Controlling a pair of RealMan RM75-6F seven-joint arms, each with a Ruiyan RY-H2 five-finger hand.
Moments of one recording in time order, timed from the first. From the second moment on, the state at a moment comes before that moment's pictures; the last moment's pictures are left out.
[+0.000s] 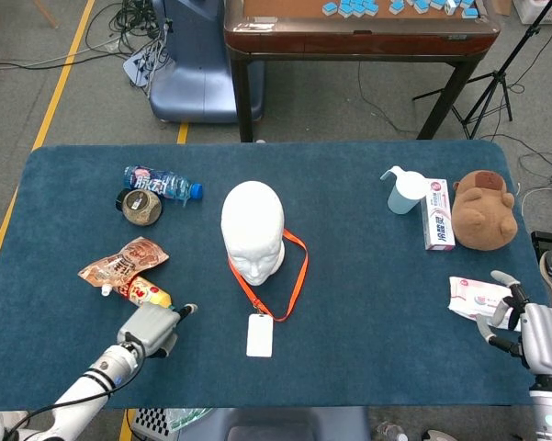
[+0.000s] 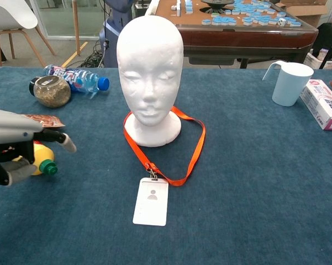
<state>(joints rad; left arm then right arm) -0.91 -1.15 0.26 -2.16 0.83 1.16 0.56 0.00 -1.04 0.10 -1.93 -1.34 1.49 -0.06</state>
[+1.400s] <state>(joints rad) -0.14 -1.25 0.13 -1.69 1.44 1.74 0.08 0.10 -1.07 0.02 -1.77 -1.64 1.42 0.03</state>
